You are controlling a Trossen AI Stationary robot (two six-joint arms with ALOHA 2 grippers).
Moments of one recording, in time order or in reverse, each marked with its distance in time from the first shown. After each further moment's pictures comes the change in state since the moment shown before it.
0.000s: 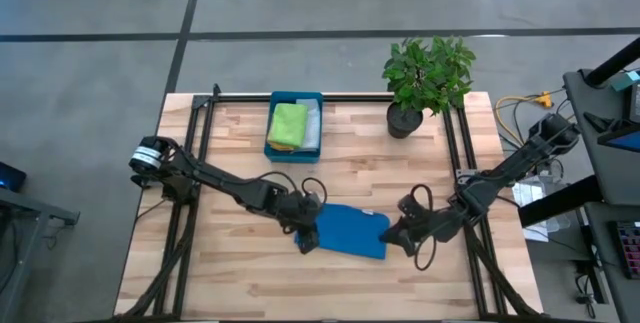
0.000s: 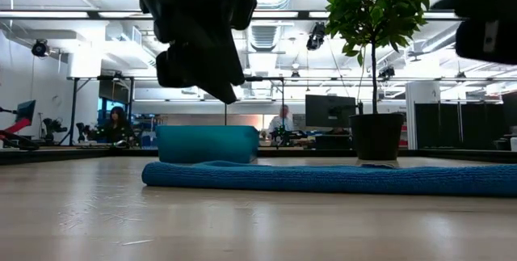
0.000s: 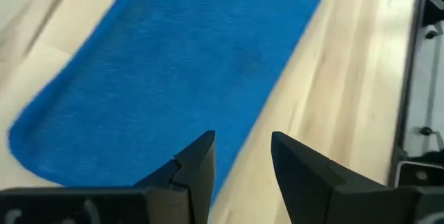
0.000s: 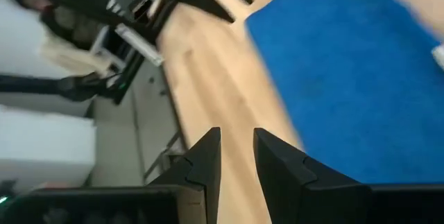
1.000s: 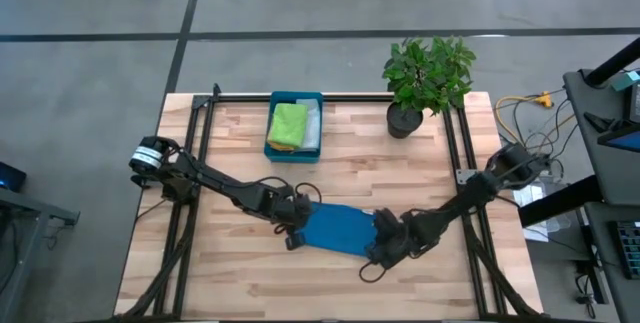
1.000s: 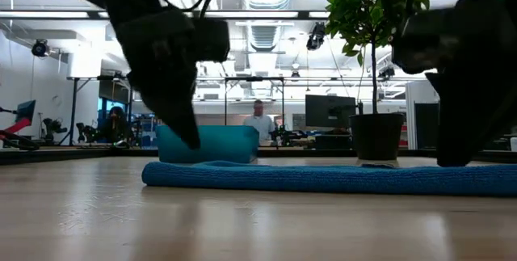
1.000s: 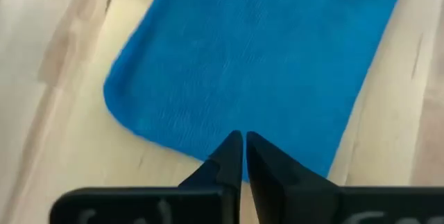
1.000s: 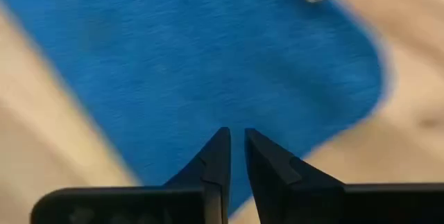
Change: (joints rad) left arm -0.004 0.000 -0.136 -0.025 -0.123 0.181; right arm -0.072 0.561 0.366 -0.574 -0.088 0.214
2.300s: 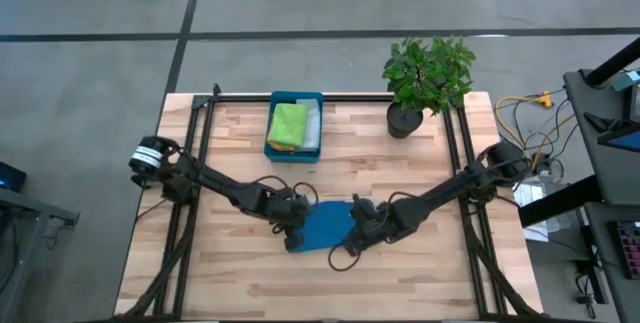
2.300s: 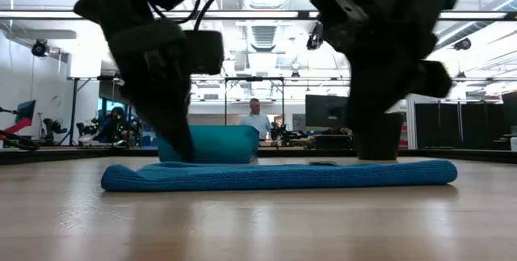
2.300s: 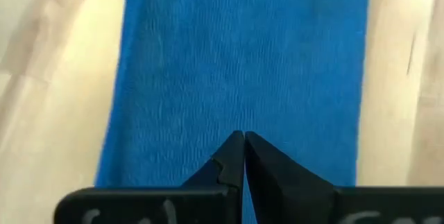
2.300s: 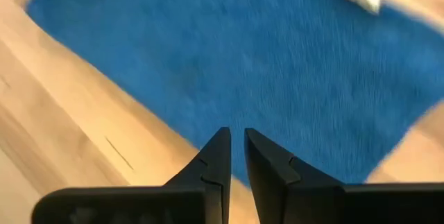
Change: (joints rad) left arm -0.003 -0.003 -0.079 0.115 0.044 -0.025; right arm -0.159 0.066 0.202 -0.011 -0.053 -0.237
